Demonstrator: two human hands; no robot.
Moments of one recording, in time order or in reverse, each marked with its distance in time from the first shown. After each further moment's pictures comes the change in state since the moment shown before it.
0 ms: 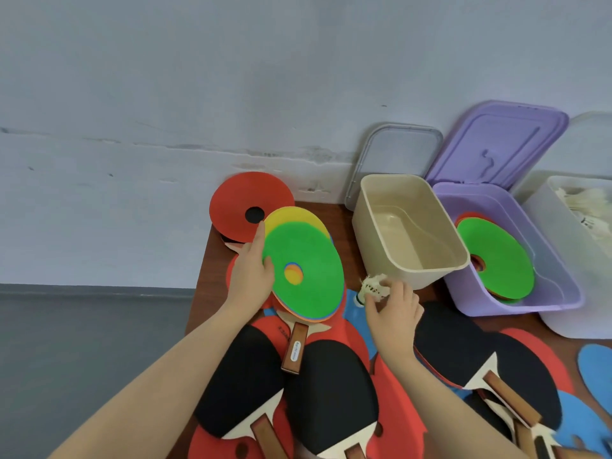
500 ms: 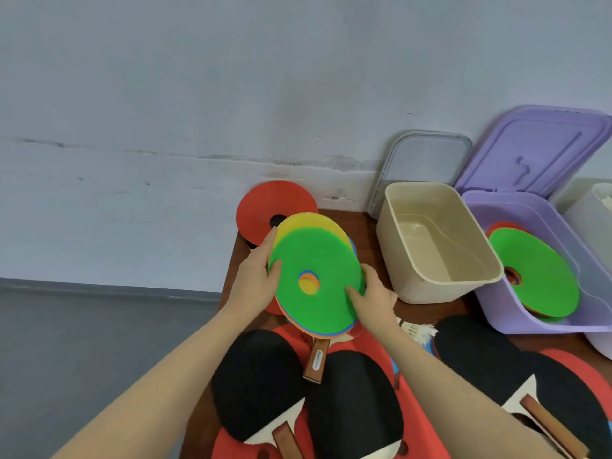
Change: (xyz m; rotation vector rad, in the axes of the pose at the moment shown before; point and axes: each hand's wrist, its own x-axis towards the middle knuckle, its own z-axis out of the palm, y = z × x) left_hand -0.003 0.000 -0.037 -0.071 -0.017 0.053; right_hand 0.028 -0.050 0.037 0.175 -0.485 -0.028
